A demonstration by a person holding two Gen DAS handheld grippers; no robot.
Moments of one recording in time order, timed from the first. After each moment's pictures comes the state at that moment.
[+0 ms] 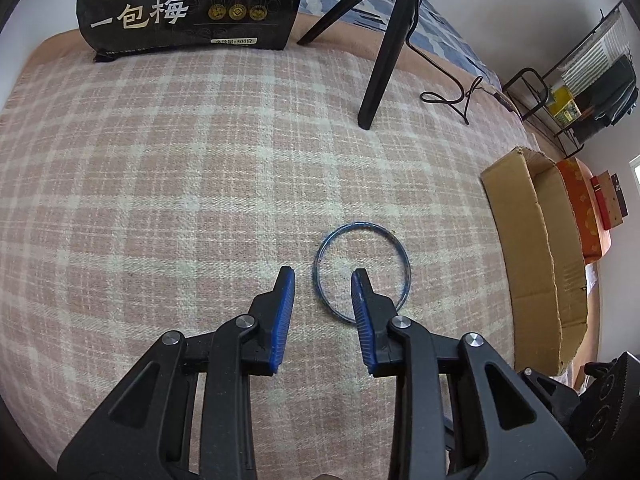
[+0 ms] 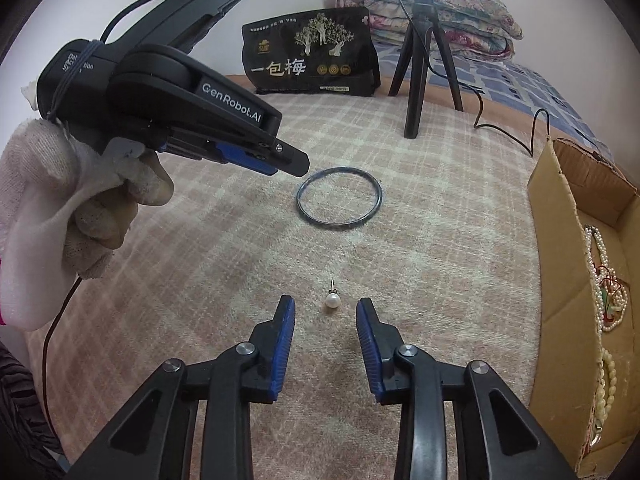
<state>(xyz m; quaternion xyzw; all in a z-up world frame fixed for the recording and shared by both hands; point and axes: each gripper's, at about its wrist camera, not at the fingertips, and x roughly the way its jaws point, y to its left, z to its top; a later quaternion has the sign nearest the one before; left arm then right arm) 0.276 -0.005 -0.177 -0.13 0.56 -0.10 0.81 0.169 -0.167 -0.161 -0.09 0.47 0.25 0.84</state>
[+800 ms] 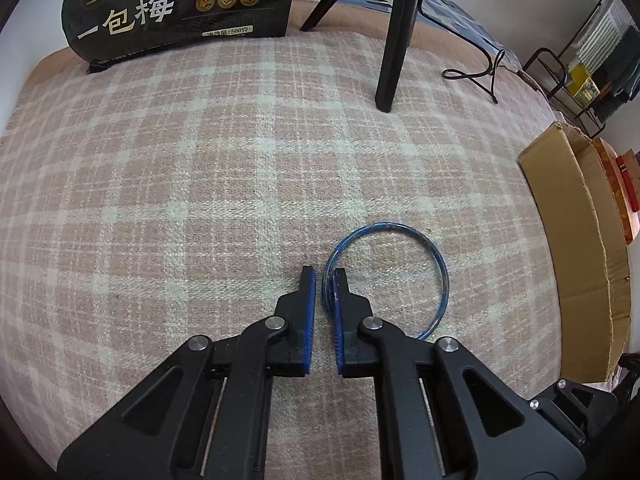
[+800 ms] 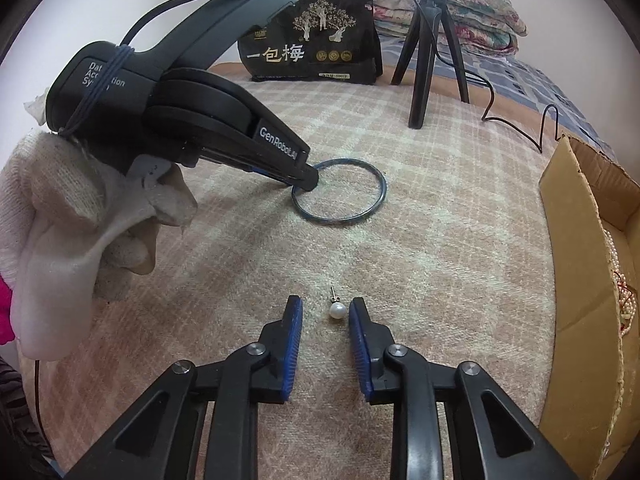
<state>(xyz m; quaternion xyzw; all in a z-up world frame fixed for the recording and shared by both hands) 0.291 -0.029 -0.209 -0.07 0.56 -0.07 0.82 0.177 -0.158 -0.172 -0.11 0.48 0.25 0.83</state>
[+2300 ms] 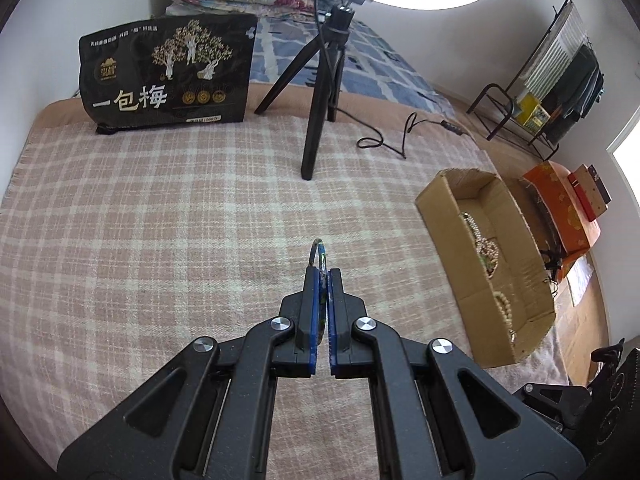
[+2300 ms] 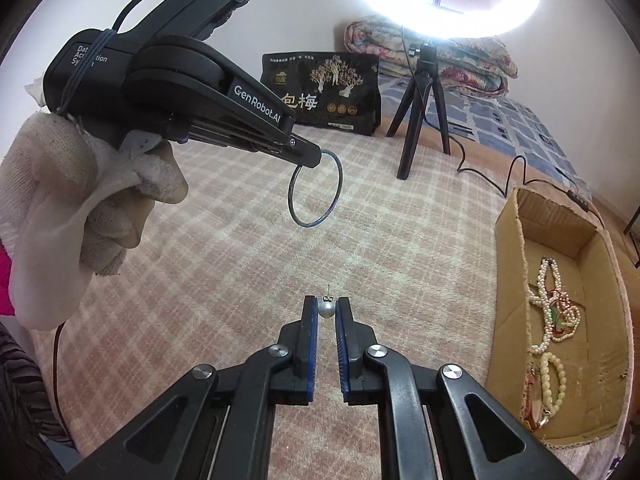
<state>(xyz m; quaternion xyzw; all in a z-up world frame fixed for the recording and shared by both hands) 0.234 -0.022 -0.101 -0.11 0.48 -0.14 0.86 0.131 -0.171 -0.101 -0.13 0.42 0.25 0.86</state>
